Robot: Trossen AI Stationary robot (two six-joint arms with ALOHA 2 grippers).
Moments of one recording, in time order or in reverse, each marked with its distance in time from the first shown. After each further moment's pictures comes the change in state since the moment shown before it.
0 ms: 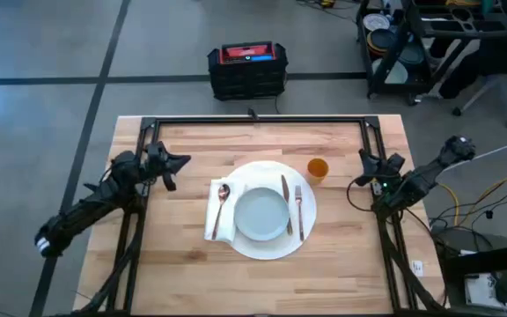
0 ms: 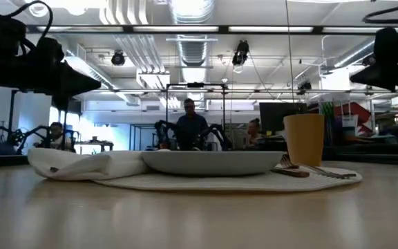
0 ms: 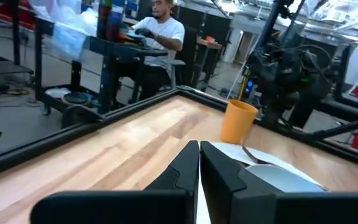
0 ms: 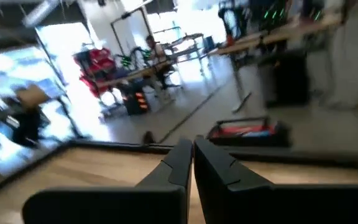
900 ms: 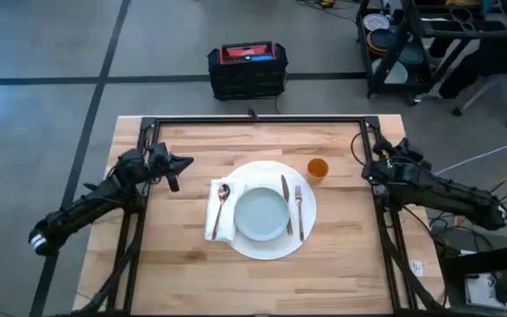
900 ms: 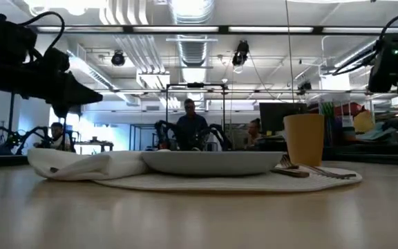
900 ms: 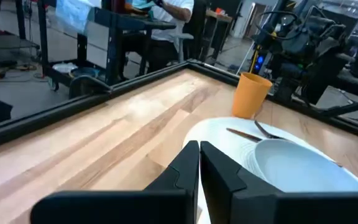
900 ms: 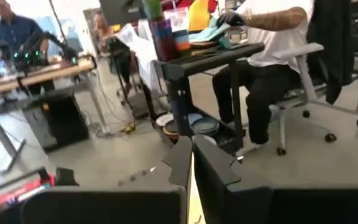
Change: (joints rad) left arm 0.000 0.122 0.000 -0.003 -0.009 0.044; right arm -0.999 0.073 -0.002 0.055 -0.096 -0.069
